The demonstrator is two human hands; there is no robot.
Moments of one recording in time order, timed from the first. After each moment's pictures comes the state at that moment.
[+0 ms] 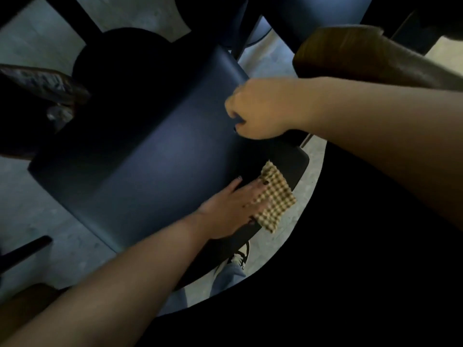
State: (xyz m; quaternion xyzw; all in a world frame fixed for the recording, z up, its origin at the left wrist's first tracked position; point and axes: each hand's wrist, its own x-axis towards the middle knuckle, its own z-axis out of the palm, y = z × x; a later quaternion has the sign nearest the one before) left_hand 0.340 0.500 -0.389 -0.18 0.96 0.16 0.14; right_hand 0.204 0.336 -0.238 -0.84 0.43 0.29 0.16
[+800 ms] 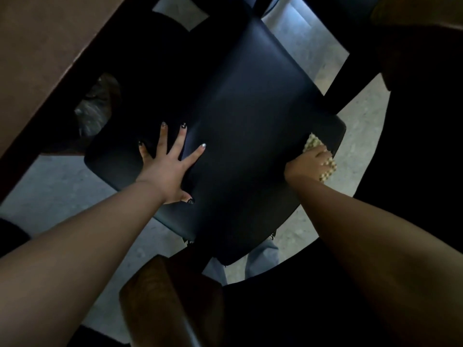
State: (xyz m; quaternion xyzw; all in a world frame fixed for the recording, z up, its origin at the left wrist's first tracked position) left_hand 0.550 0.428 -0.373 -0.41 0.83 0.20 0.33; right_hand 0.264 0.490 -0.382 -0.17 0.95 0.07 0.26
